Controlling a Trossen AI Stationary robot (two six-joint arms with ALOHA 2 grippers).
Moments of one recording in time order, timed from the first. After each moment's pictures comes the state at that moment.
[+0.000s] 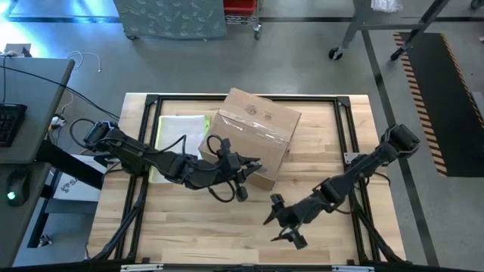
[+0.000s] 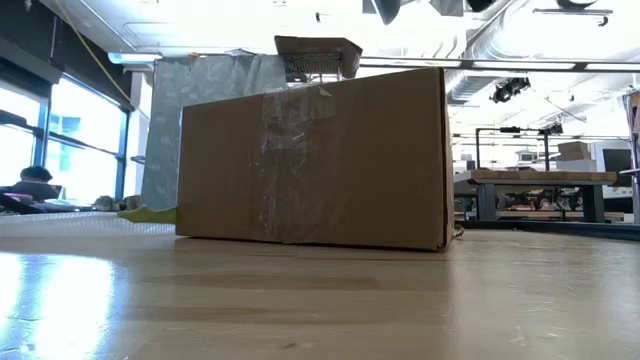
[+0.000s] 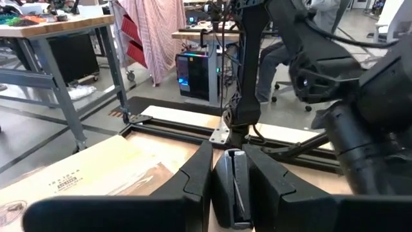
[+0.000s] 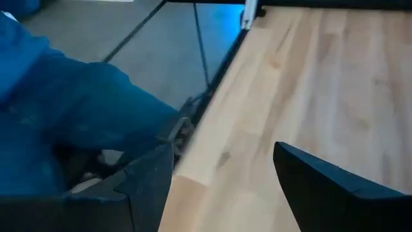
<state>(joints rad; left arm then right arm) -0.37 1.58 1.36 0.03 -0.72 -0.13 0.62 1.56 1.00 0.04 0.04 0.23</state>
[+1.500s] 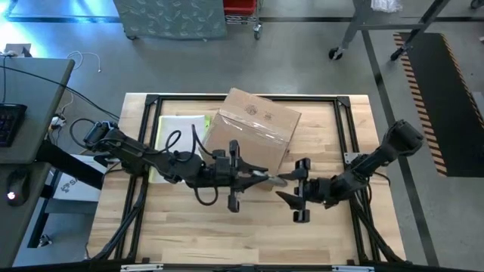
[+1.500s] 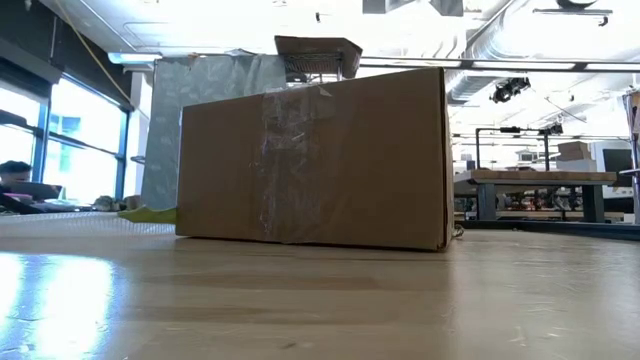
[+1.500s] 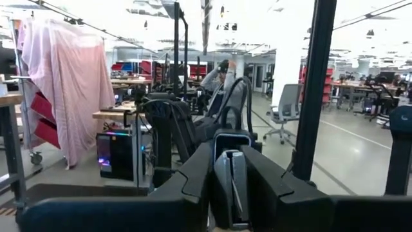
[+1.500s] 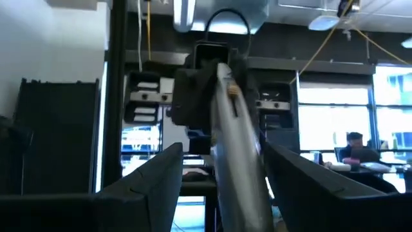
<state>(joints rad) -0.38 1.58 1.36 0.44 -0.41 0.04 0.63 1.50 0.70 1.40 0.62 -0.39</state>
